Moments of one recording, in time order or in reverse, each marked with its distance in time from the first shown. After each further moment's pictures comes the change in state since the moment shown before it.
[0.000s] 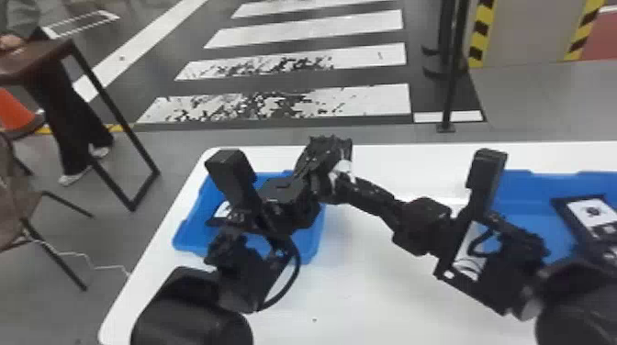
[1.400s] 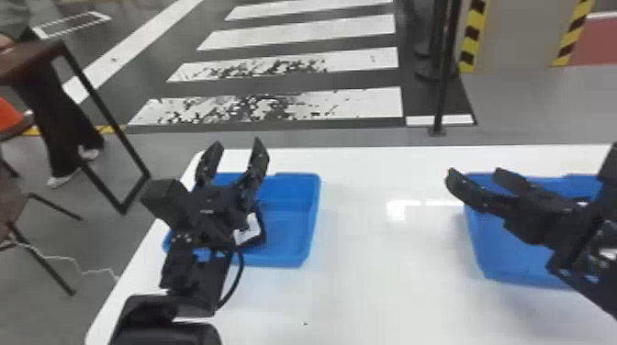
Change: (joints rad) left arm 0.003 -0.041 0.164 0.216 -0.180 -0.394 0.055; right arm 0.226 0.061 -0.503 -0.191 0.246 0.237 -0.056
